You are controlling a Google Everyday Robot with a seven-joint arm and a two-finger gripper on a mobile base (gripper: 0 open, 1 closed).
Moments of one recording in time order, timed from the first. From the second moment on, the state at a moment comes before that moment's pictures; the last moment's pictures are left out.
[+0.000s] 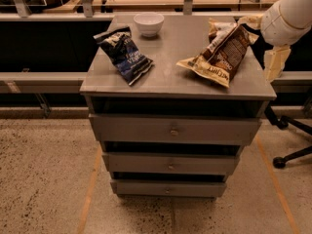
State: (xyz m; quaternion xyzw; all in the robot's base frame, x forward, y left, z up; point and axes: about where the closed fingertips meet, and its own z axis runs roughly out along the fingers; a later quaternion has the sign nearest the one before) arm 0.656 -0.279 0.934 -0.78 0.57 -0.15 0.22
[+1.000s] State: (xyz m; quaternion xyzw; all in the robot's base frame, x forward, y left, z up) arm 0.720 -0.212 0.908 -0.89 0.35 -0.22 0.17
